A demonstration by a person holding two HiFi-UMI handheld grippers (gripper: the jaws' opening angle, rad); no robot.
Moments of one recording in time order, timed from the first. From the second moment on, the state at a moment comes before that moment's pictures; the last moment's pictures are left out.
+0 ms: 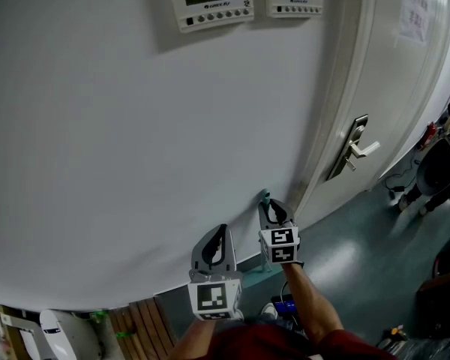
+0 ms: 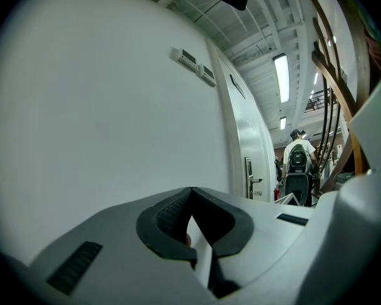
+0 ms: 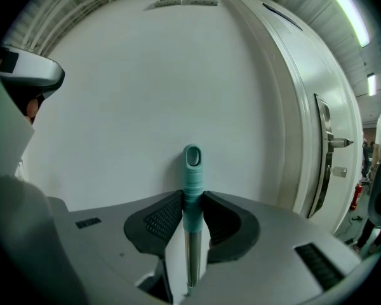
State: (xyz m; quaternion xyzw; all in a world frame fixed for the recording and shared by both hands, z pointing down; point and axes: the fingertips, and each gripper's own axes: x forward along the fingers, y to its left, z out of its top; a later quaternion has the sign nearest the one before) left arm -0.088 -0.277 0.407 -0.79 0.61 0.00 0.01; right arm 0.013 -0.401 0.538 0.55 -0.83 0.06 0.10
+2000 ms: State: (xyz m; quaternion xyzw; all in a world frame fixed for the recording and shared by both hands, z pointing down) left arm -0.073 -0.278 0.408 -0.81 0.59 0.01 0.01; right arm 0.042 -0.304 0.519 0.57 -0.82 0.06 0.07
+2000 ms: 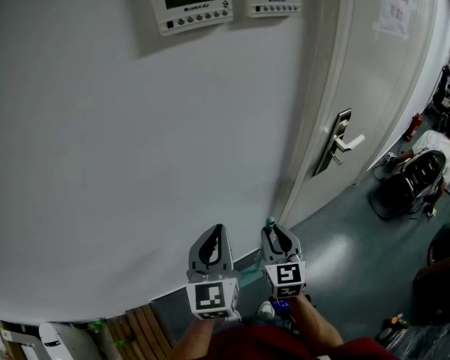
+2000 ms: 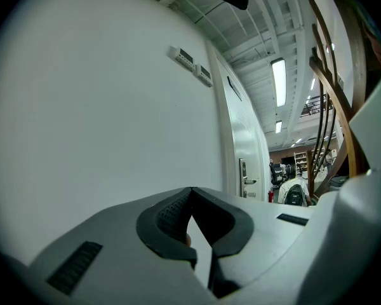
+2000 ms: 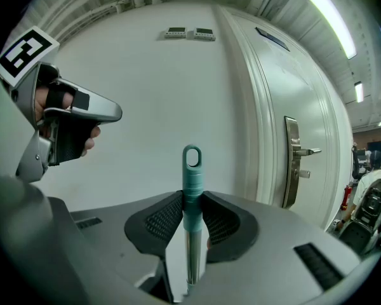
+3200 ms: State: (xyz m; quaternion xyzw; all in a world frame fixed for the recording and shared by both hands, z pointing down) left arm -0.081 -0.273 0.370 -0.80 0.60 0.05 0.02; right arm 0.064 -0.262 0.343 0.58 -0.81 -0.05 -0.04
